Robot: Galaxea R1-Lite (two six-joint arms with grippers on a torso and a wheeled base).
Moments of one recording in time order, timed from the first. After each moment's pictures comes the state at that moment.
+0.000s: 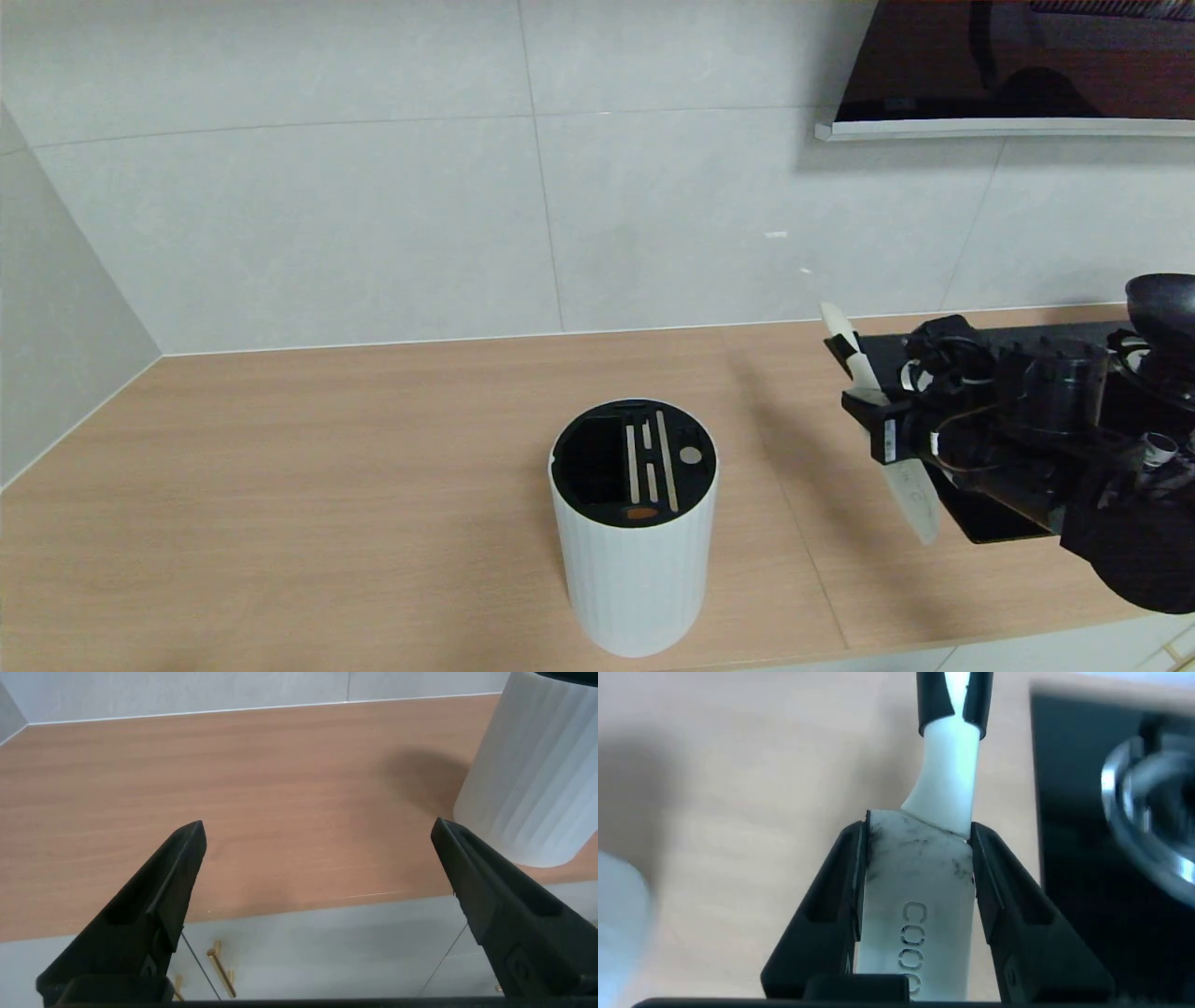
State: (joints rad) left arm 0.00 0.00 0.00 0.00 -0.04 0.01; right arm 0.32 1.84 -0.63 -0.98 -0.07 -0.07
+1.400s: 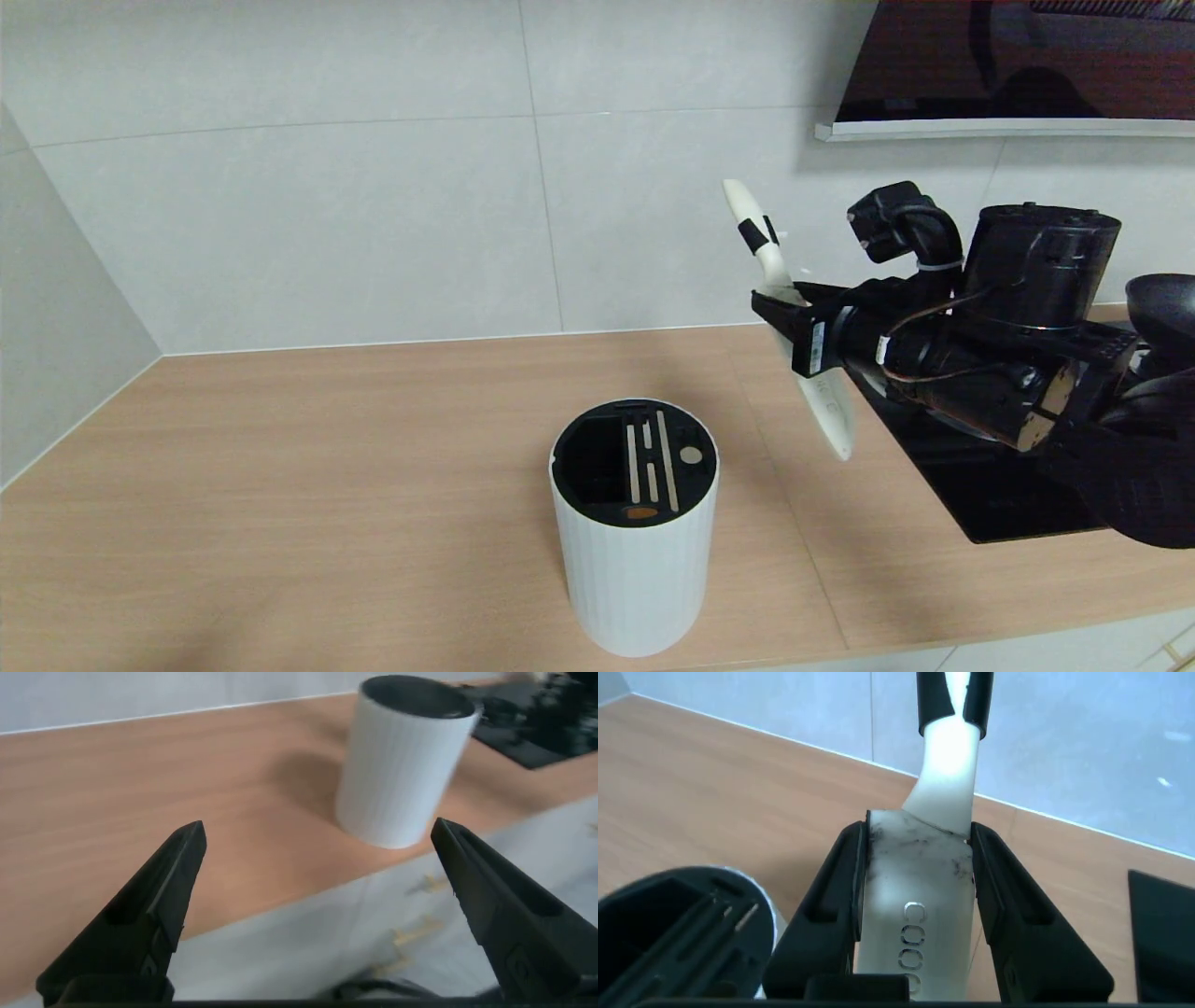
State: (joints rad) left arm -0.04 0.23 -0.27 0.12 -0.36 -0.04; right arm 0.57 1.73 -0.95 -0.78 -0.07 -0.07
